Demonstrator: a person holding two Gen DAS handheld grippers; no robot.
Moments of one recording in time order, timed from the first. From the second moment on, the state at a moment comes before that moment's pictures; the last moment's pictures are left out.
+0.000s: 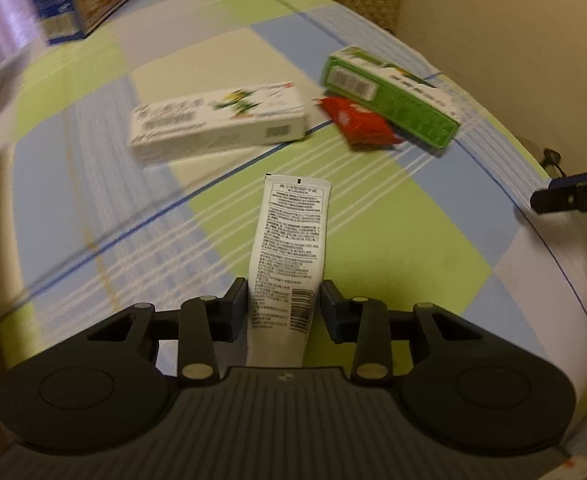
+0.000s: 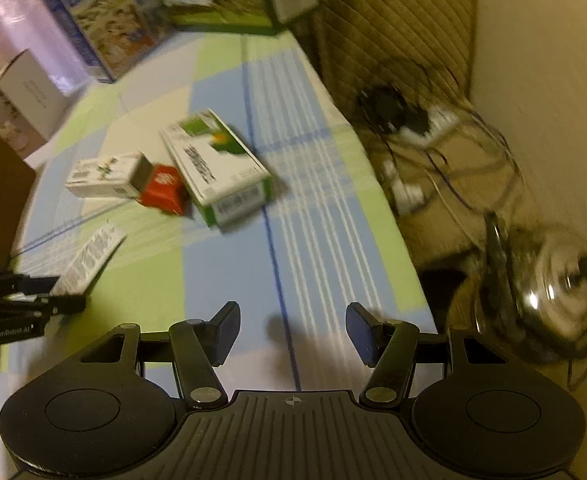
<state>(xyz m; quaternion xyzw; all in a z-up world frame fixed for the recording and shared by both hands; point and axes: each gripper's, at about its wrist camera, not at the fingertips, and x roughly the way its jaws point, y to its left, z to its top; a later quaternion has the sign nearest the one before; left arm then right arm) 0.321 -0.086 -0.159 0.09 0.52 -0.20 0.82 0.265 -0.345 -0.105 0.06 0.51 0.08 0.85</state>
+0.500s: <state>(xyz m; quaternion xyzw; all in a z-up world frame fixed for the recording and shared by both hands) 0.313 -0.018 -0.155 -0.03 0.53 -0.04 0.84 0.342 -0.298 -0.118 -0.06 0.45 0.21 0.87</state>
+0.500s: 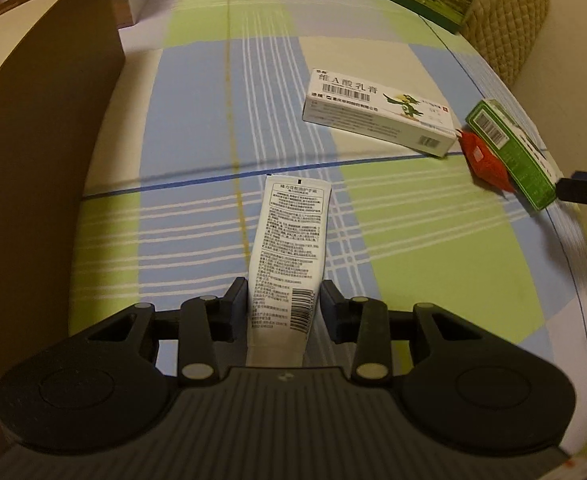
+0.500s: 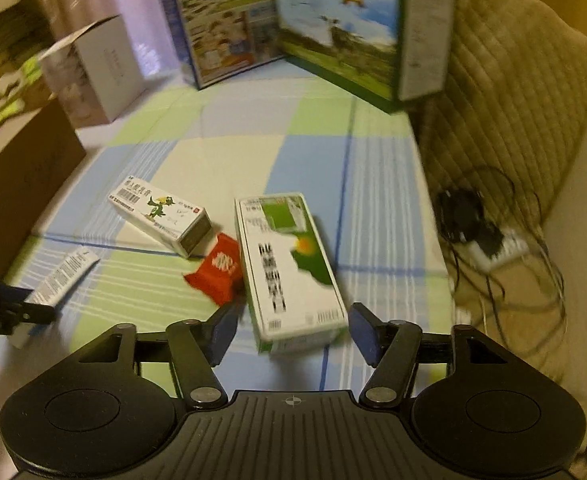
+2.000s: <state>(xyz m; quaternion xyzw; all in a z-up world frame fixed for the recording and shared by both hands) 0.264 -0.032 -0.148 -0.01 0.56 -0.05 0.83 0.221 -0.217 -0.144 -0.12 0.48 0.25 0.83</state>
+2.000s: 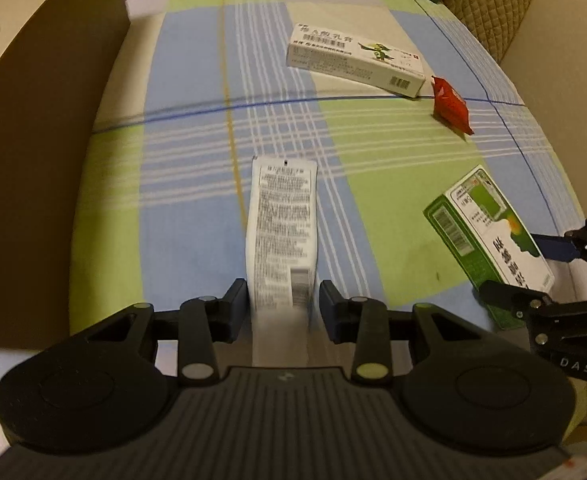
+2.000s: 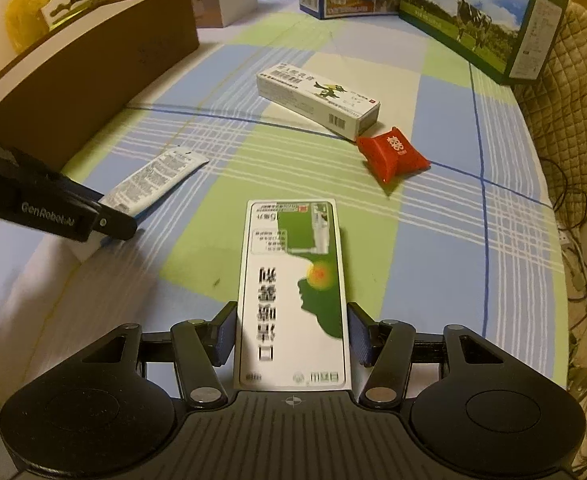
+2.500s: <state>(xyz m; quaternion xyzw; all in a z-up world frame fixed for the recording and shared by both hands) 0.278 -0.045 -0.152 0.04 0.56 -0.07 0.83 0.234 -0.203 -0.146 -0.12 0.49 0.22 0.83</state>
